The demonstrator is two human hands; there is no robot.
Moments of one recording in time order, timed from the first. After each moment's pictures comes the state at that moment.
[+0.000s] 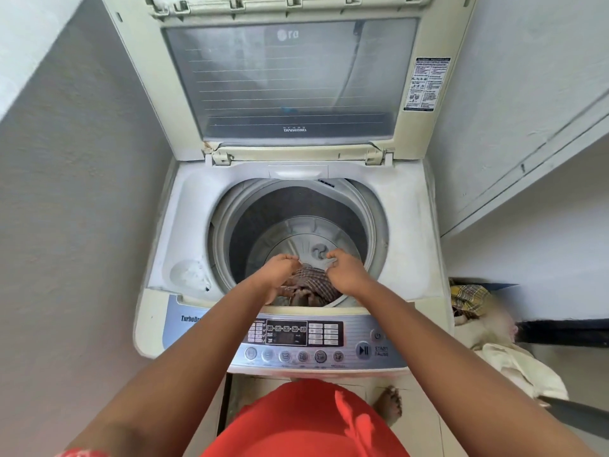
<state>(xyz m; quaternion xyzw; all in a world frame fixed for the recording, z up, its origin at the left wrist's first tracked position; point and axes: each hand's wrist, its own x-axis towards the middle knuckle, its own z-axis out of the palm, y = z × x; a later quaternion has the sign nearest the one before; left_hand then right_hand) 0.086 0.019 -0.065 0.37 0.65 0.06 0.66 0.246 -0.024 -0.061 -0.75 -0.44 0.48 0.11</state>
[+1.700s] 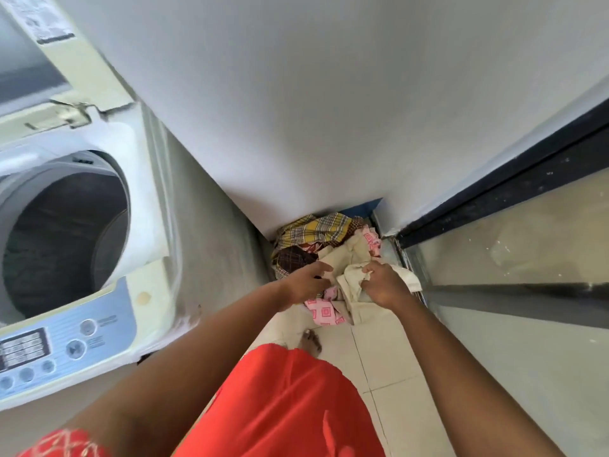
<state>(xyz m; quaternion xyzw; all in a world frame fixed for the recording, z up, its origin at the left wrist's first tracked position) 0.480 -0.215 -0.154 0.61 0.42 -0.22 0.63 0.643 -0.341 -0.180 -0.84 -0.26 0.47 0.09</state>
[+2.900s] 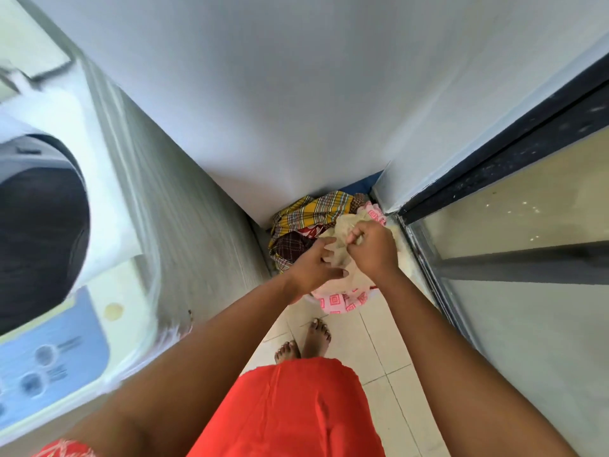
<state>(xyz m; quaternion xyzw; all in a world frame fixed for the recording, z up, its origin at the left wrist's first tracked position) 0.476 -0.213 -0.204 0.57 0.41 -0.16 0.69 0.603 -0.292 -0.190 -0.89 -0.25 0.29 0.24</state>
